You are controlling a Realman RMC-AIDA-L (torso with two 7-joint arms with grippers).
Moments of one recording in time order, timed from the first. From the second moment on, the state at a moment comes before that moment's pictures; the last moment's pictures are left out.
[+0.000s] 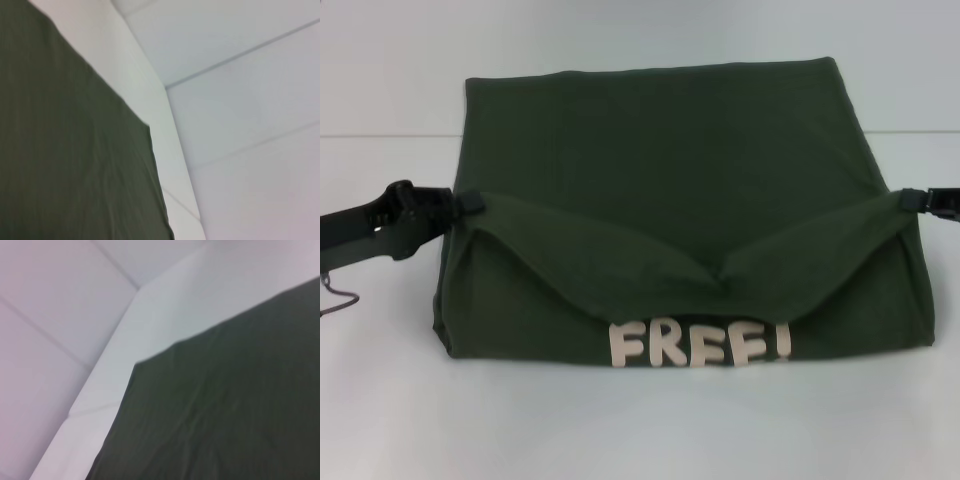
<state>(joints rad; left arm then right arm) -0.60 -1.98 0.17 0.57 2.24 1.65 -2.28 0.61 1.95 -0.39 -0.69 -2.22 -1.49 2.14</state>
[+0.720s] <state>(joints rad) -0.61 -2.05 0.17 0.46 2.04 1.28 -2.03 0.62 2.08 -0.41 -0.51 -1.99 -0.96 1.76</state>
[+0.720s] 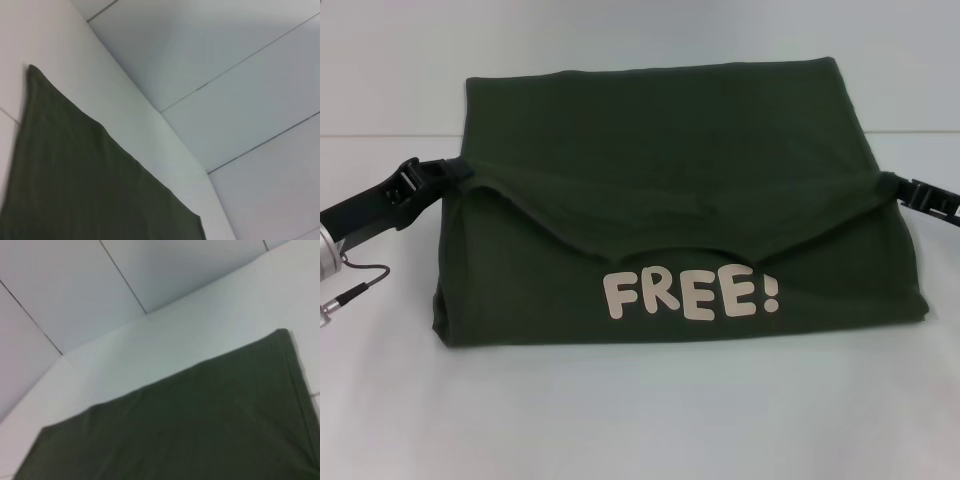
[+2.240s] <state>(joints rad) -0.68 -2.11 0.19 0.44 2.02 1.02 -1.91 0.70 2.09 -0.48 -0.41 -1.91 -0.69 1.56</state>
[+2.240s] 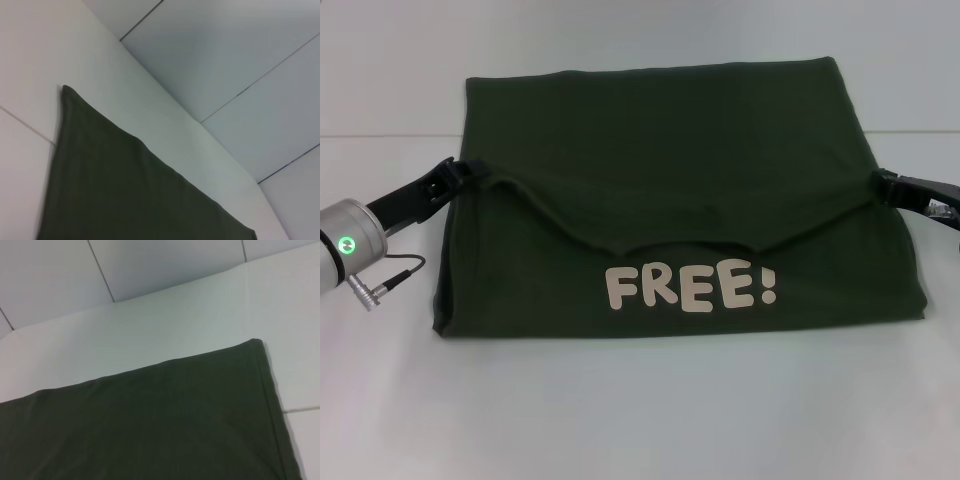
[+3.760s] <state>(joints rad) -0.57 -2.04 0.23 0.70 2.42 1.50 -2.04 0.49 1.99 -0.48 -0.50 -2.02 -1.42 1.58</state>
